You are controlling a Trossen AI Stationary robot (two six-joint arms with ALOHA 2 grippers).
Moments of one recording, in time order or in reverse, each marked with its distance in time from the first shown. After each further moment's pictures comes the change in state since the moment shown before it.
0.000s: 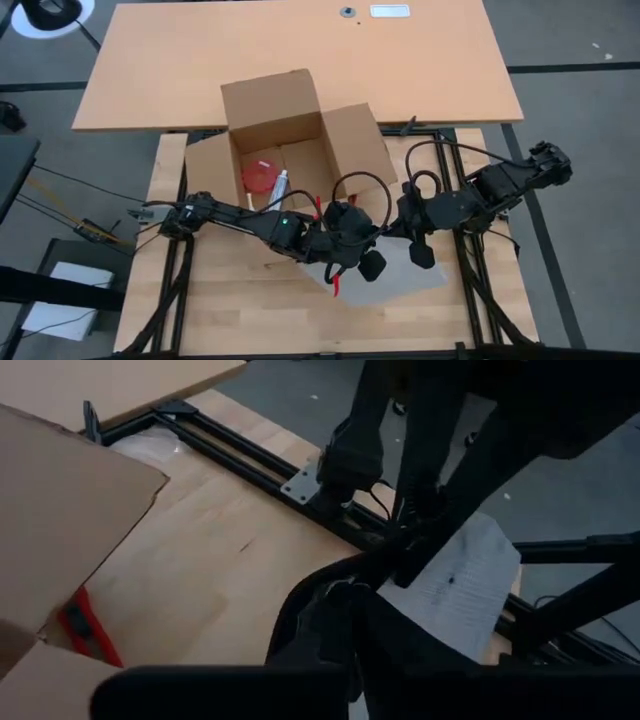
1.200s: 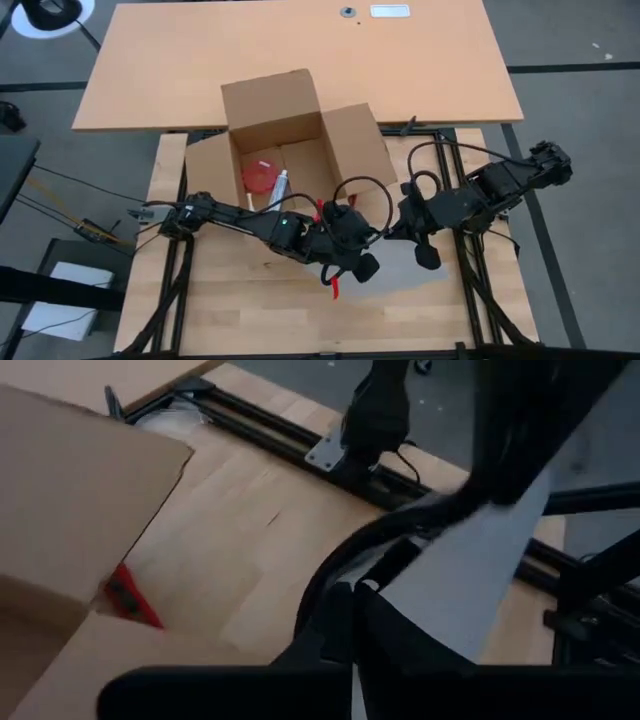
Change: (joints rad) left arm -0.005 0.000 -0.003 -0.126 0.005 0.018; right arm 0.002 -0.004 0.026 -0.008 -0.065 -0.080
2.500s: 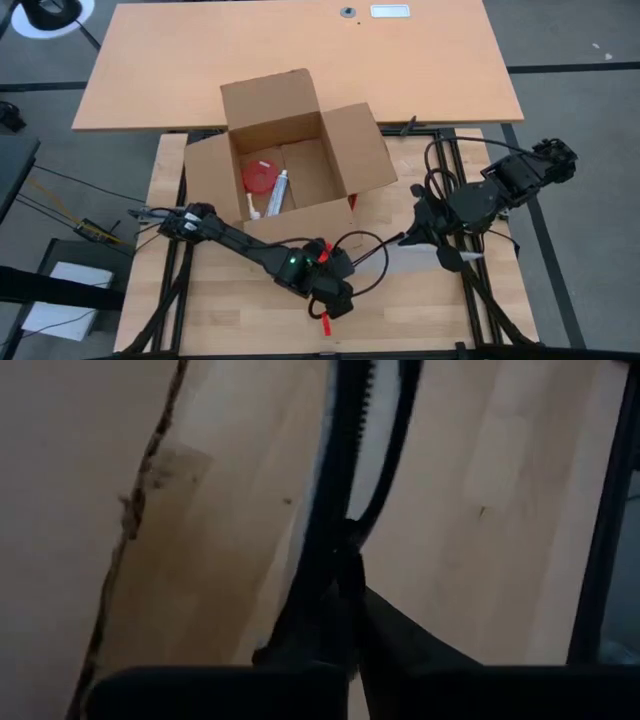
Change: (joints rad) left arm -0.112 0.026 -0.224 -0.130 0.189 -0.084; right arm 0.046 -0.023 0.083 -0.064 -0.066 -0.014
